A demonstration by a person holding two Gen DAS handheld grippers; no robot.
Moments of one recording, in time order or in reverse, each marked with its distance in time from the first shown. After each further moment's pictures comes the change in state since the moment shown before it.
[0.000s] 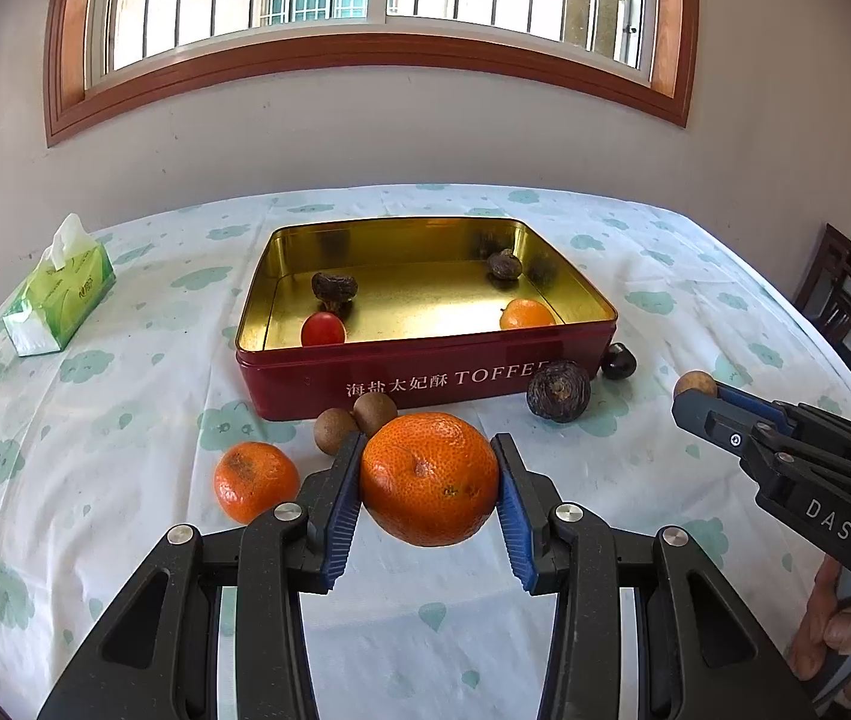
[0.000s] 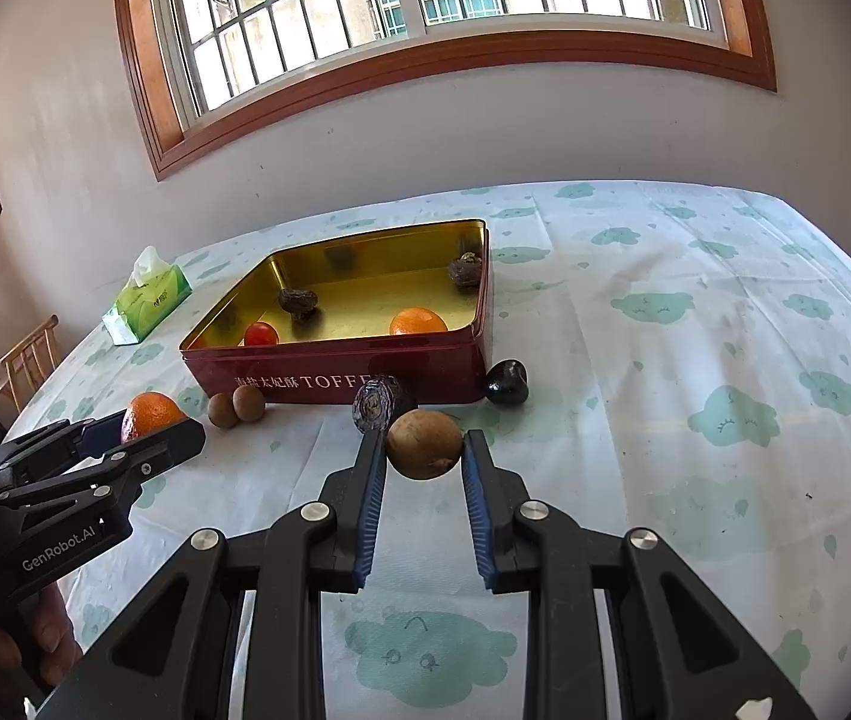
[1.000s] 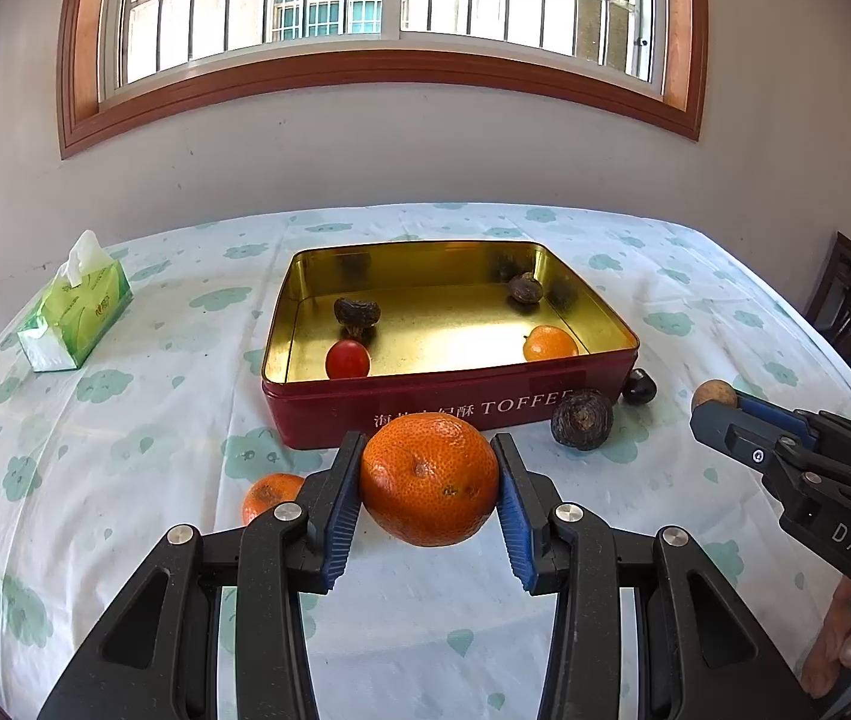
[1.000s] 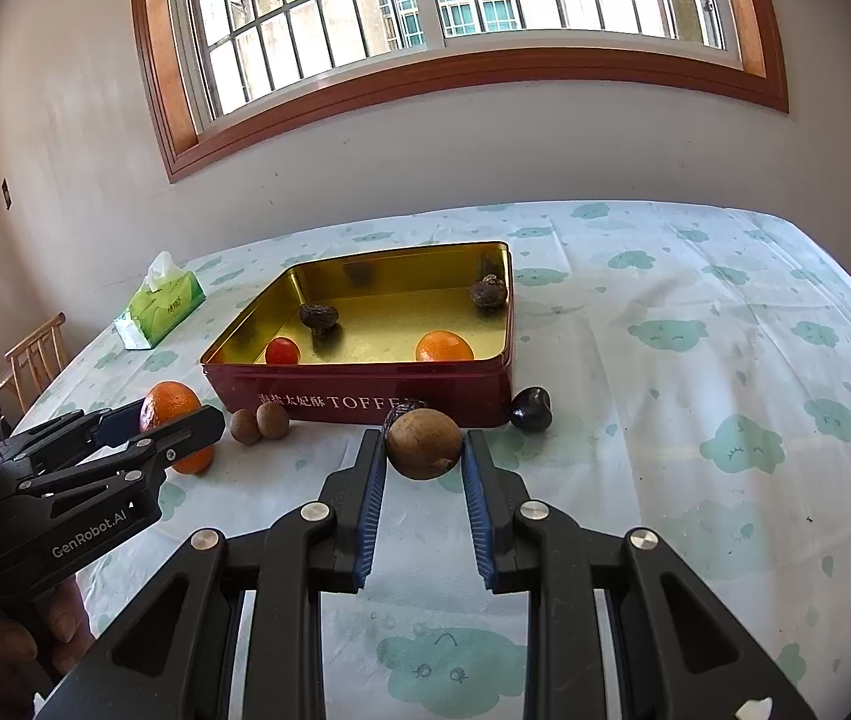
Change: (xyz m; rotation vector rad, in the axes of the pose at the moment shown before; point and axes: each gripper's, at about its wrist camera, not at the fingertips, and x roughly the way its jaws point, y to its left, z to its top) left arm 0.000 0.009 0.010 -0.001 -0.034 0.033; right arm -0.005 0.016 0.011 -0.029 -0.019 0.010
